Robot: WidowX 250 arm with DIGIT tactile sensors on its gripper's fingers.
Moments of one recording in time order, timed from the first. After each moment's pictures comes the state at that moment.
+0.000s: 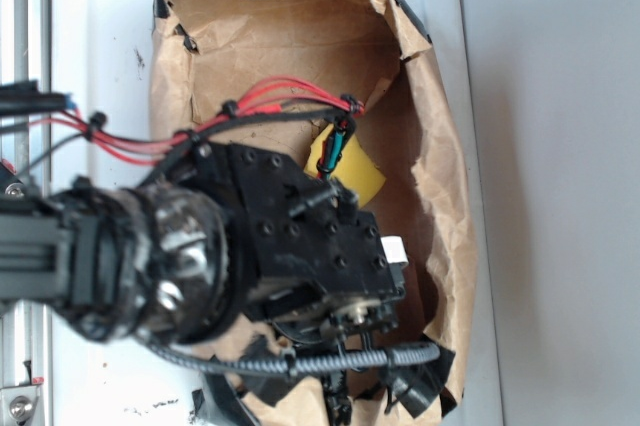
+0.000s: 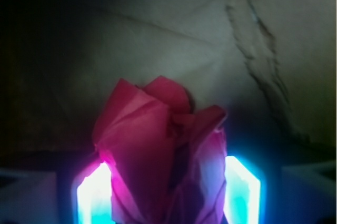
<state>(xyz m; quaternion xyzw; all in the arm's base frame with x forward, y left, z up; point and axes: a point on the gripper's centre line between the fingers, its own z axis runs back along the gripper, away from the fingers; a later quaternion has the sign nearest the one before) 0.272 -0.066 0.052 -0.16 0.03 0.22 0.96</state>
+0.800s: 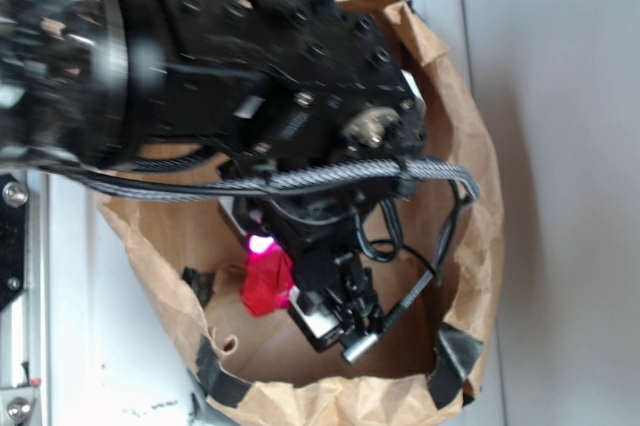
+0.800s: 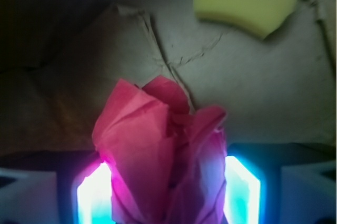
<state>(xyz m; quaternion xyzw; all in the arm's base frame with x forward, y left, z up) 0.276 -0.013 0.120 -0.17 -0.02 0.27 0.95</state>
